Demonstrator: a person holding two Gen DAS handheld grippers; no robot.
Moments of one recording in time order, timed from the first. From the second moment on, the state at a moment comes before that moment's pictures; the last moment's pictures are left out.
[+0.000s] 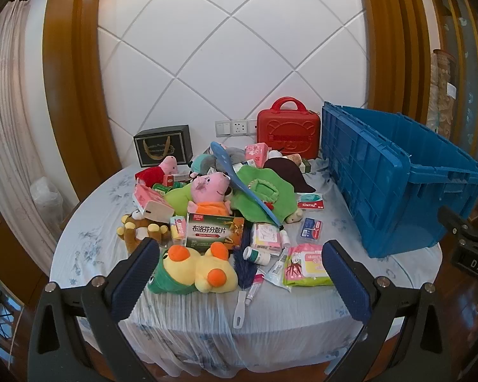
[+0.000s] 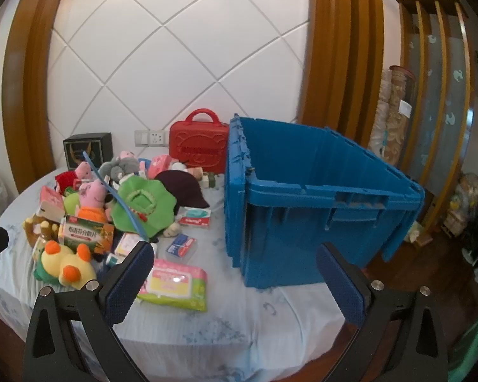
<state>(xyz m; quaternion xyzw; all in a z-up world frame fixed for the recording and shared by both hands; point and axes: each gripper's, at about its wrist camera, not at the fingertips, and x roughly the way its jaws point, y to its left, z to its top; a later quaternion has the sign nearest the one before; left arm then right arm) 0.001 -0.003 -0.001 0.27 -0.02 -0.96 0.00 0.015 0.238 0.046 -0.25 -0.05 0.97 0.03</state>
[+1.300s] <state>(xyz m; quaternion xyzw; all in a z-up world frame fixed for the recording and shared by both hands) -0.057 -0.032 -0.077 0.39 -0.03 -0.92 0.04 -0.039 0.212 -0.028 -0.35 -0.05 0.93 -0.05</state>
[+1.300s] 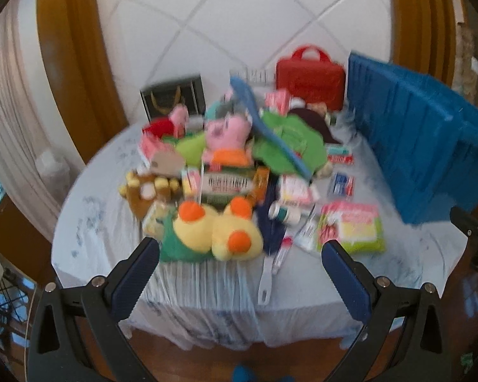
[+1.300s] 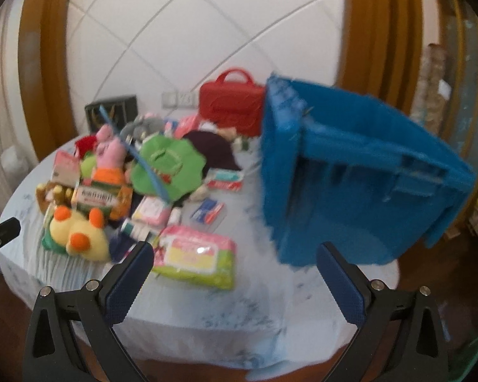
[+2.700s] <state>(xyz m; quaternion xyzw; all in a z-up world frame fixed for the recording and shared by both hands) -0.205 -0.016 -0.282 0.55 0.01 -0.83 -0.06 -0.159 0.180 -0.192 -0.51 -0.11 0.85 -0.08</state>
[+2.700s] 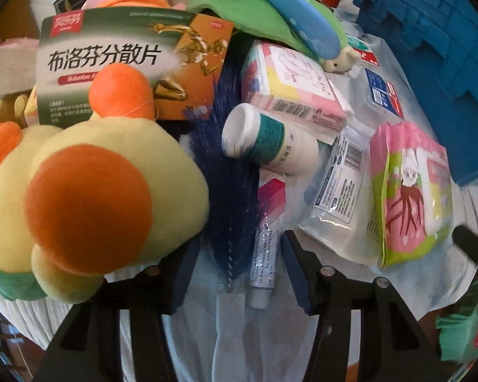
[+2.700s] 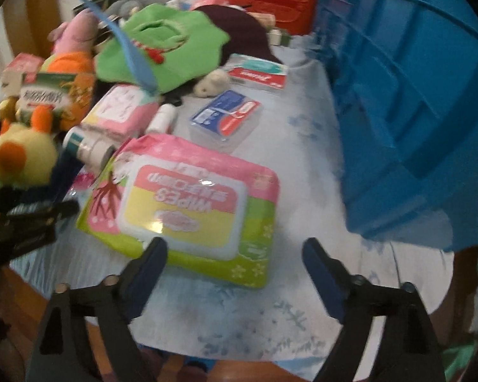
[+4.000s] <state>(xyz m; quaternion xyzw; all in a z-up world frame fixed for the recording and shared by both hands) -0.194 -0.039 -0.277 0.57 0.04 -0.82 -0.01 -0.206 0.144 -0.229 -0.50 -0.23 0.80 -0.24</state>
